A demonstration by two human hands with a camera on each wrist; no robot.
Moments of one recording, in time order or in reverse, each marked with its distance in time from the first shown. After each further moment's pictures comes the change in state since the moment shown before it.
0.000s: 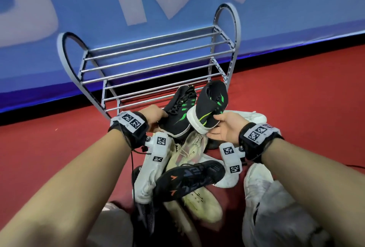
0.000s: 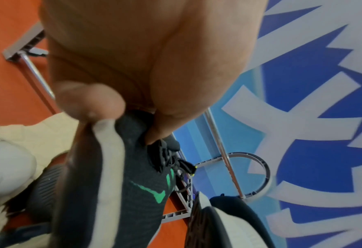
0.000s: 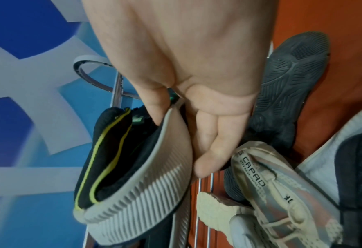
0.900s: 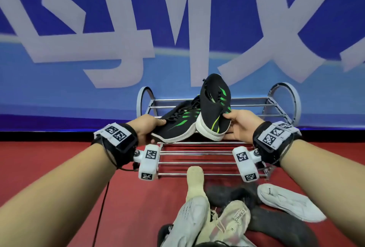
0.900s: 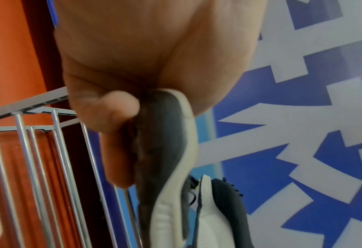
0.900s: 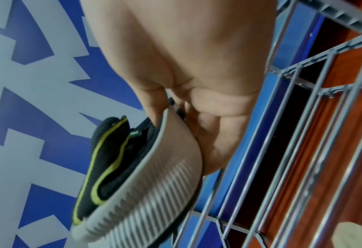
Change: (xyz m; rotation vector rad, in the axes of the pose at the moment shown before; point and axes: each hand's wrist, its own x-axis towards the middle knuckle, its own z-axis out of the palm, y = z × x) left_hand -0.062 0.018 -0.186 -0.510 0.233 0.071; right_hand -0.010 -0.148 0.180 -0.319 -0.221 -0.320
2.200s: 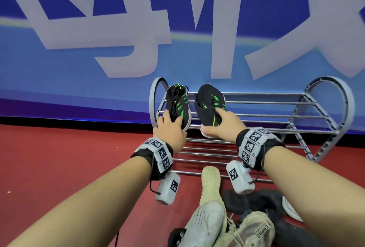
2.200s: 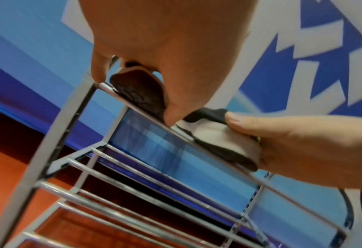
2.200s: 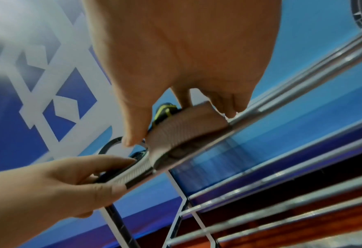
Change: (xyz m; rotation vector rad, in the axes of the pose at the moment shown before) left_hand 0.079 -0.053 0.027 1.158 0.454 0.310; right_hand 0.099 0.045 0.055 -1.126 0.108 -0.354
